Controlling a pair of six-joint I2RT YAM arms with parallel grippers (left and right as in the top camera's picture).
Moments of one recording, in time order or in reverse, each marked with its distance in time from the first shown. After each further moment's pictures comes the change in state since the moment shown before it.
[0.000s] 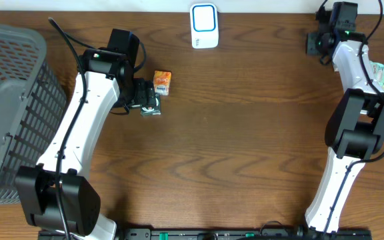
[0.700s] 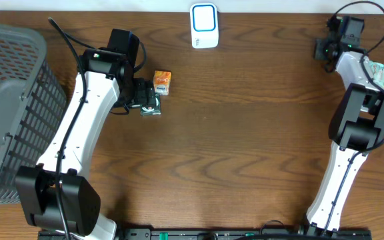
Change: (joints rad) left arm 0.000 0.000 0.000 0.000 0.000 0.000; right arm -0.089 0.159 0.000 0.209 0.006 0.032
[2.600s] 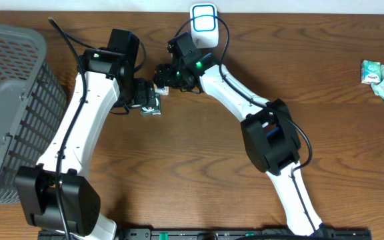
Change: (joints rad) left arm 0.000 0.000 0.000 -0.001 0.000 0.000; right arm 0.855 -0.108 0.002 -0.234 -0.276 0.700
